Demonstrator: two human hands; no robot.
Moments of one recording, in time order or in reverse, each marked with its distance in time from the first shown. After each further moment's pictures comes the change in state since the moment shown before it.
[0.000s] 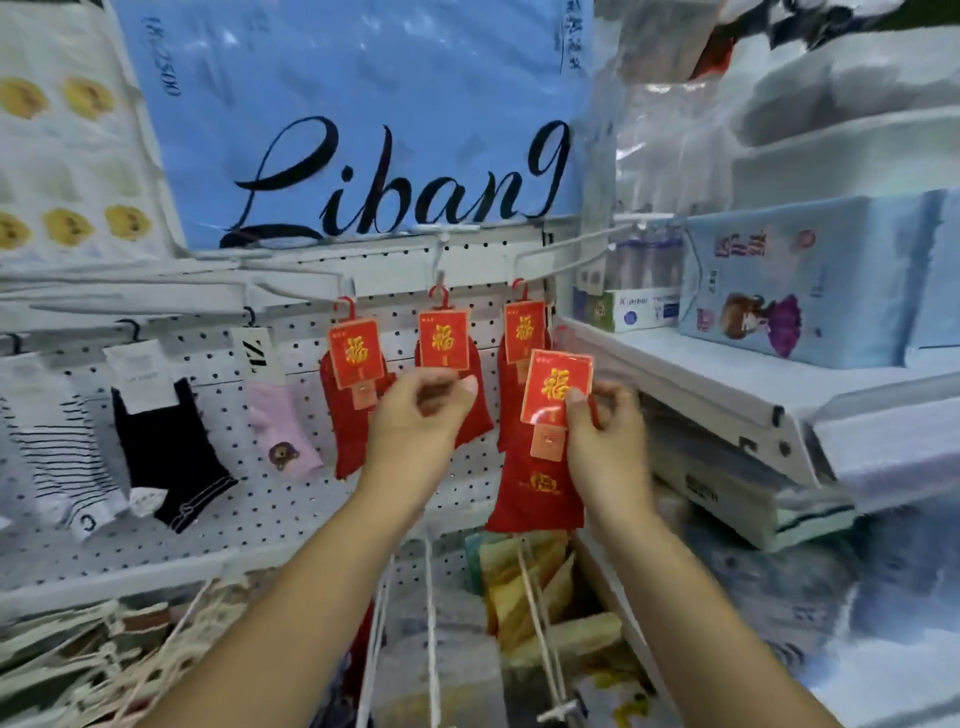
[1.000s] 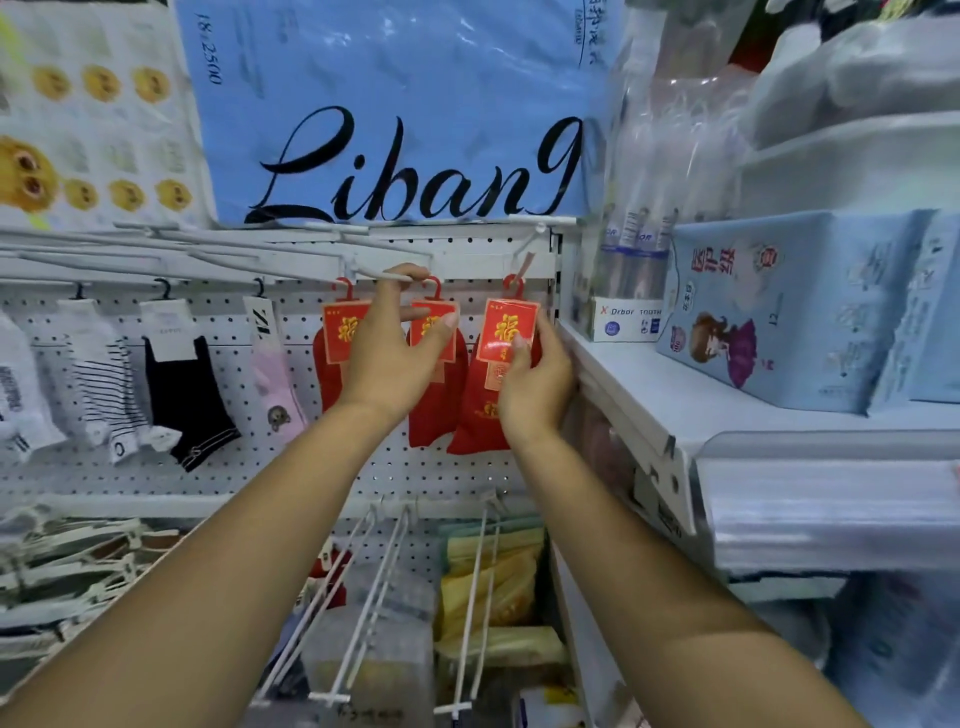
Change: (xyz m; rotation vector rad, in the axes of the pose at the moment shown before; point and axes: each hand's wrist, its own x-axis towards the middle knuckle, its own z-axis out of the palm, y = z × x) left_hand 0.038 0.025 0.032 0.327 0.187 0.280; right_hand 0.087 0.009 0.048 0.038 -0.040 -0.251
